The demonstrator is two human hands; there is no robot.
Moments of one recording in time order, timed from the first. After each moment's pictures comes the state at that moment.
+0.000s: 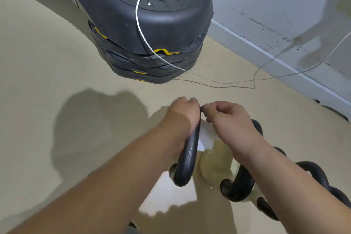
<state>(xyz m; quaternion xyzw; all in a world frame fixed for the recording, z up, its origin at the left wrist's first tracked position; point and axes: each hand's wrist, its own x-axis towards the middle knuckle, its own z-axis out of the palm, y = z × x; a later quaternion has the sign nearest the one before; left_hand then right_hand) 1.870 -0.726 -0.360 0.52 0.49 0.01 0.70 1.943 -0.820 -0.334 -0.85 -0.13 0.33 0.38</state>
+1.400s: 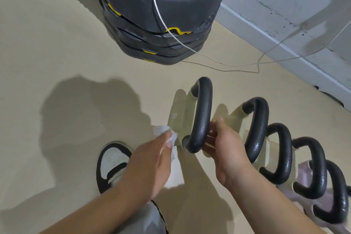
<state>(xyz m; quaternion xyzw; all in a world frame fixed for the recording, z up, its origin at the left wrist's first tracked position) 1.692 -0.777 -0.399 0.80 0.35 0.05 0.49 1.850 -0.862 -0.362 -0.79 0.09 0.38 0.47</state>
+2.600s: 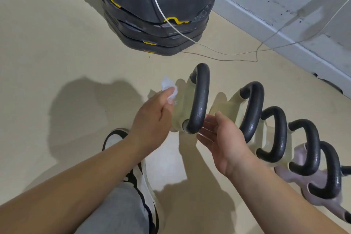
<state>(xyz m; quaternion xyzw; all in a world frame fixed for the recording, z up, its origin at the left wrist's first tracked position) 1.723 -0.750 -0.408 0.78 0.34 0.14 0.51 1.831 -0.880 -0.355 -0.74 0.18 0.39 0.52</state>
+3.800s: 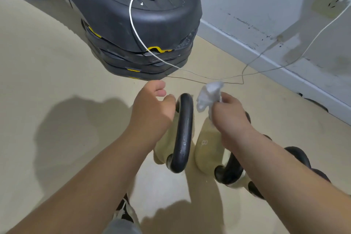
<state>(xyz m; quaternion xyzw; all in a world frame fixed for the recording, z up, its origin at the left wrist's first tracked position) 1.814 -0.713 -0.348 0.62 0.46 0.16 0.62 1.931 -0.824 -0.318 -0.85 -0.04 0.32 0.42</state>
